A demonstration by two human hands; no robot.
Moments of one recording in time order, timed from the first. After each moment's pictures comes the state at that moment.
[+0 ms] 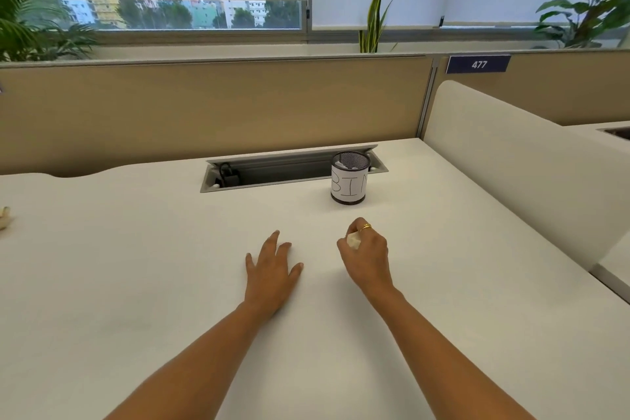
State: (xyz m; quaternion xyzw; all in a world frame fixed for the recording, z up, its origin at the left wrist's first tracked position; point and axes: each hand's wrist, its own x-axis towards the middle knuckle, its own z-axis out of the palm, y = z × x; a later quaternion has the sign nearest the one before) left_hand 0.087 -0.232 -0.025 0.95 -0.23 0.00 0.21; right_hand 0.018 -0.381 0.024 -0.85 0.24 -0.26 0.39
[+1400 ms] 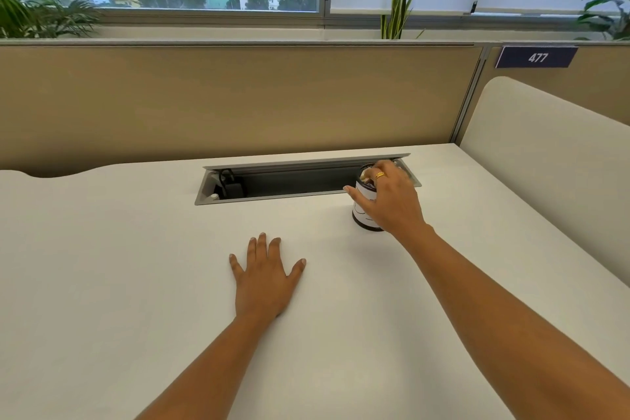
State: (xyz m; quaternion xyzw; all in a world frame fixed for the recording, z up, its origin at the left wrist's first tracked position) left_hand 0.181 -0.250 -0.041 0.98 -0.14 0.03 0.17; right_hand 0.176 -0.478 0.046 -0.95 0.11 -0.28 0.09
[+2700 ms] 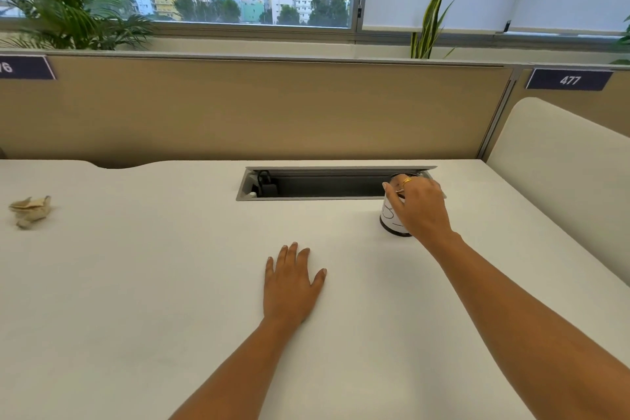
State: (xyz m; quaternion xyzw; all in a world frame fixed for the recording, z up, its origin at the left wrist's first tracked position) left_hand 0.151 -0.232 -0.038 0.97 -0.16 0.04 0.19; right_hand 0.155 -0.458 0.069 -0.93 0.07 -0.35 0.10
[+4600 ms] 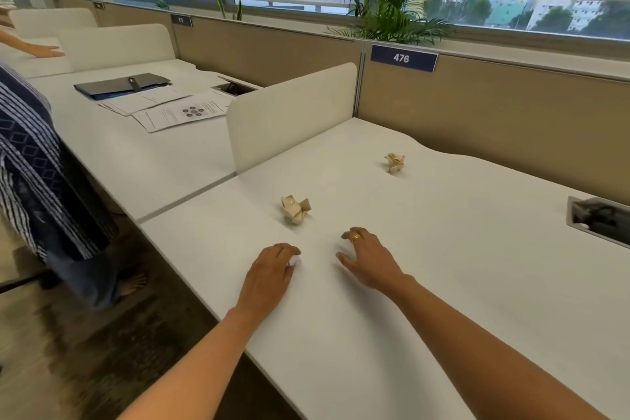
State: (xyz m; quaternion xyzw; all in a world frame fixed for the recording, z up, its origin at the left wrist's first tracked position) left_hand -0.022 0.310 -0.026 0.93 0.08 0.23 0.26; right_hand 0.092 0.141 0.005 -0.93 -0.31 0.08 0.18
